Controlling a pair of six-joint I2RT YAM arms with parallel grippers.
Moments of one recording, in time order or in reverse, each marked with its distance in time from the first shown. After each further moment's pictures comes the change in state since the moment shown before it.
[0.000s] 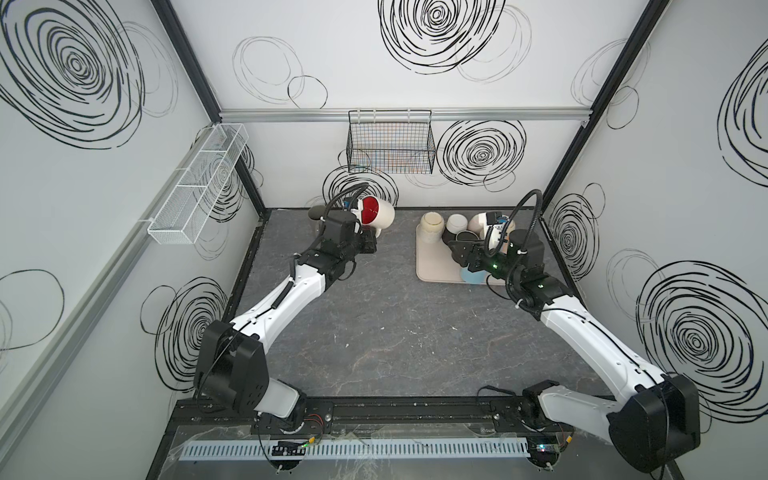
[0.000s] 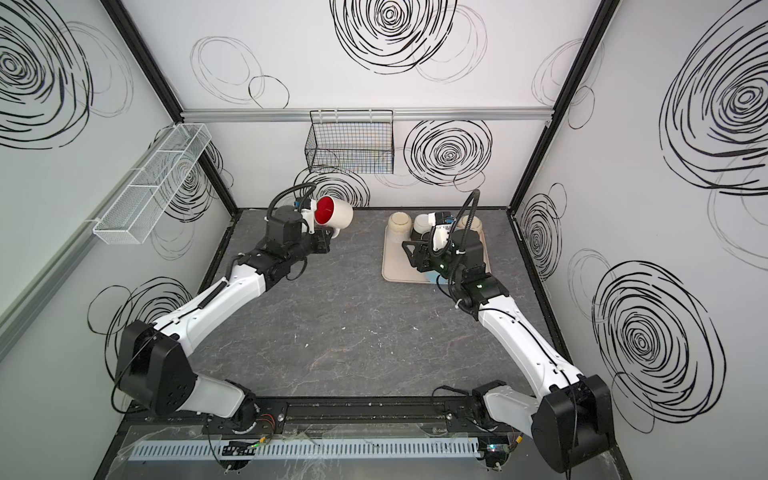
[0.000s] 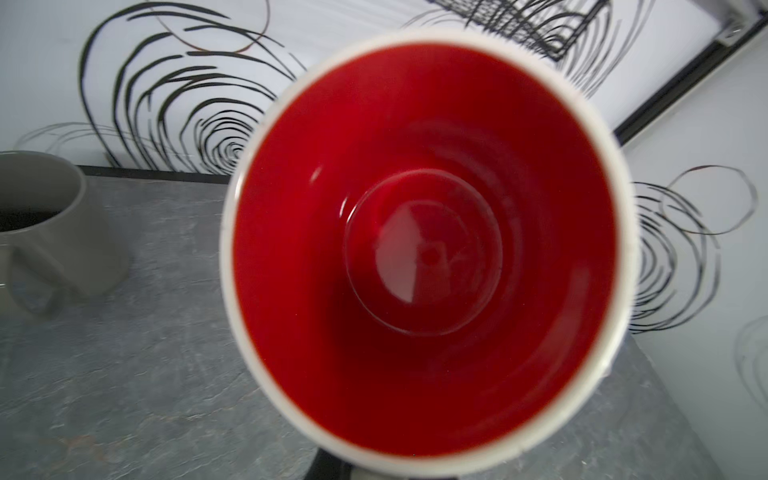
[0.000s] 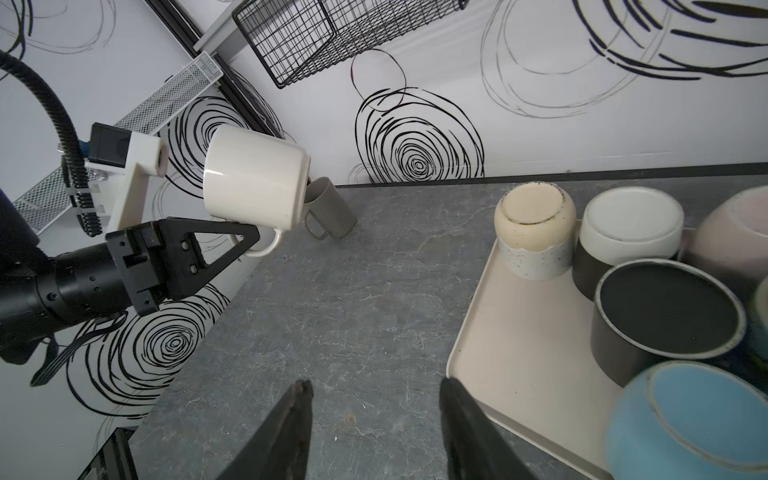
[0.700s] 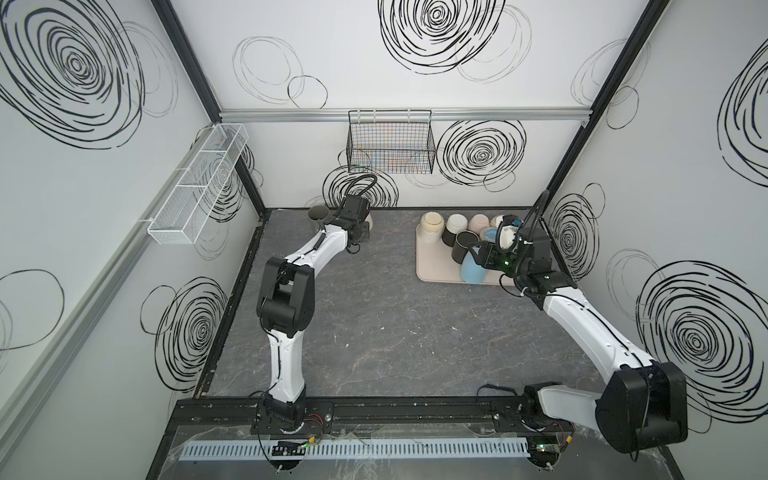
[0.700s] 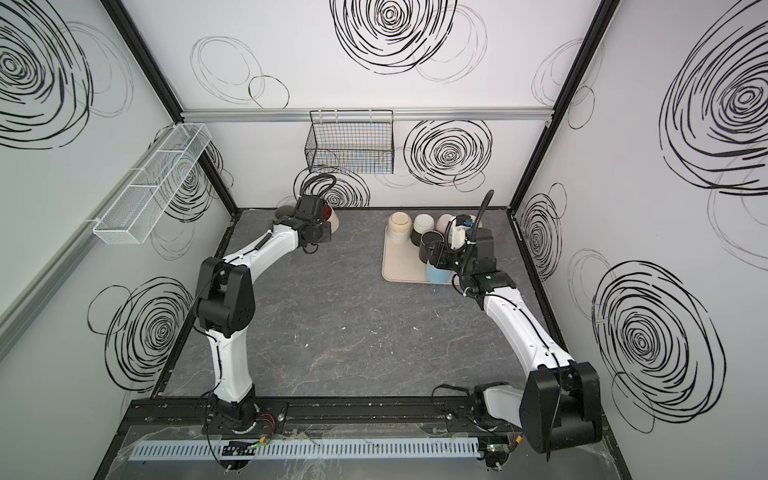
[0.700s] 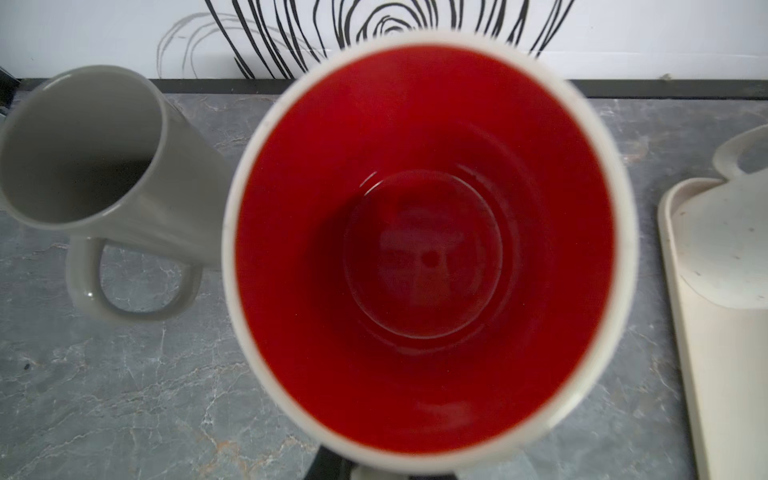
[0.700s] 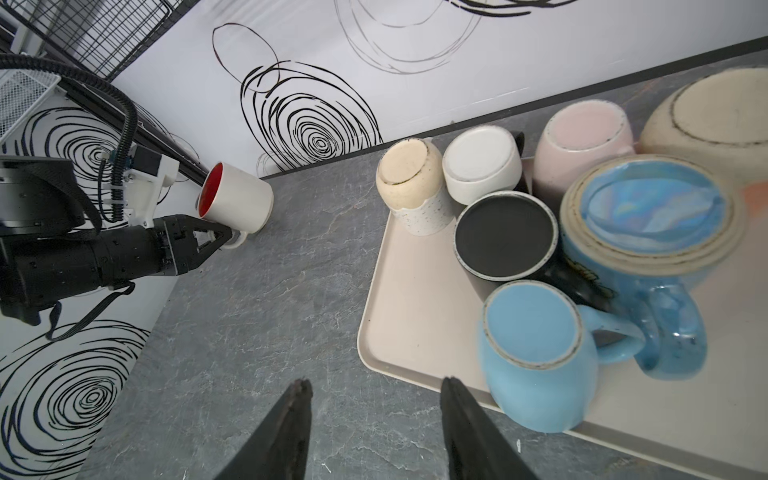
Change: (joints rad) left arm 0.089 0.579 0.511 -0.339 -0.240 0.100; right arm -0.170 0.077 0.000 -0.105 0.030 0.002
